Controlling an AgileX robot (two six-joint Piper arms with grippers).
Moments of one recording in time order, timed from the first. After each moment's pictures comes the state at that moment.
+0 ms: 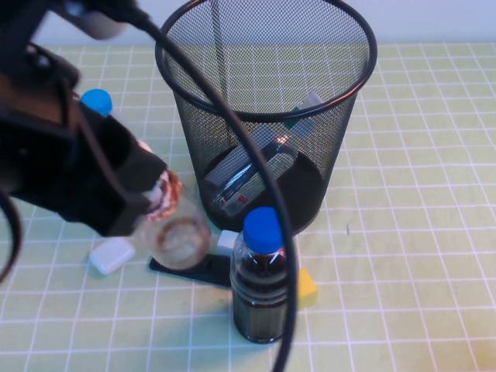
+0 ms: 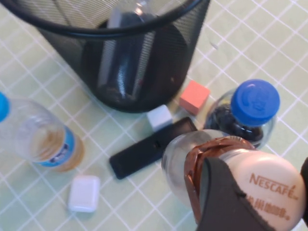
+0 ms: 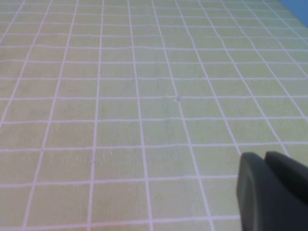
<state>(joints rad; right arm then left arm) -0.09 -0.01 0.03 0.05 0.37 -0.08 -0.86 1.13 -1.49 0.12 1.26 -0.09</state>
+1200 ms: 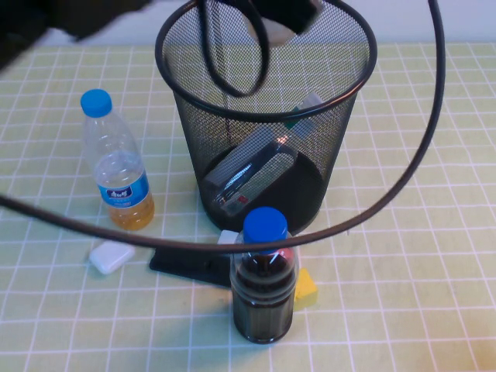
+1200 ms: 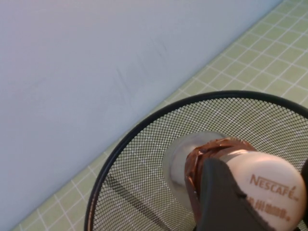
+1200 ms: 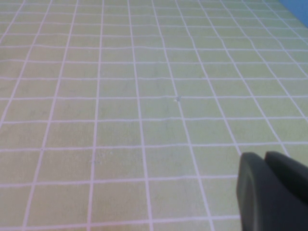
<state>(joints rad) -0.09 -0.01 0.03 0.05 0.37 -0.08 -0.86 1.52 -1.76 0.50 0.78 -0.14</state>
